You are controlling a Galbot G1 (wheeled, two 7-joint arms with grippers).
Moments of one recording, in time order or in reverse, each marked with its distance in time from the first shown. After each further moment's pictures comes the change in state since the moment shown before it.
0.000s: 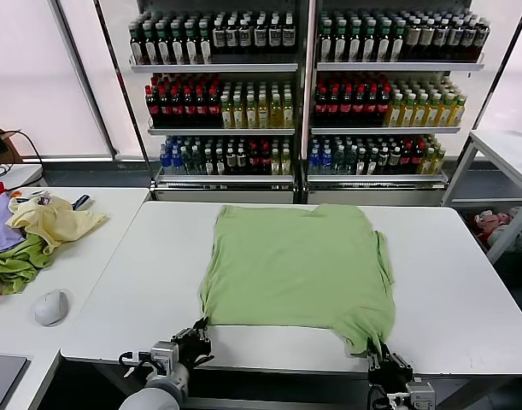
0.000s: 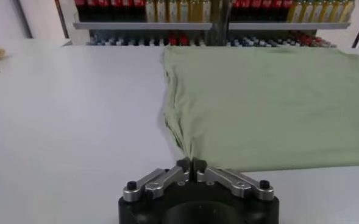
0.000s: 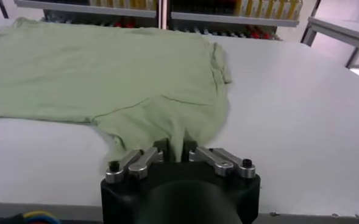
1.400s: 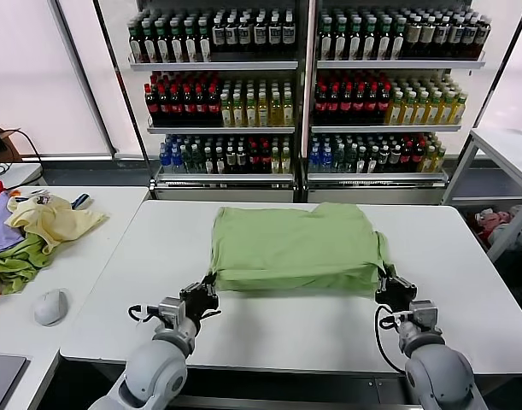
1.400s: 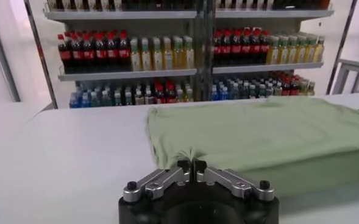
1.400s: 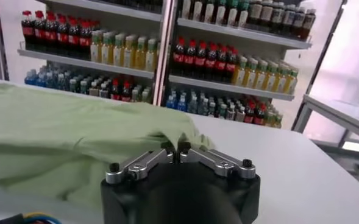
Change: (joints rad) left arm -0.358 0.013 0.119 0.189 0.000 -0.064 0.024; right arm 0.544 -0.120 -0.096 -0.335 -0.028 0.040 -0.047
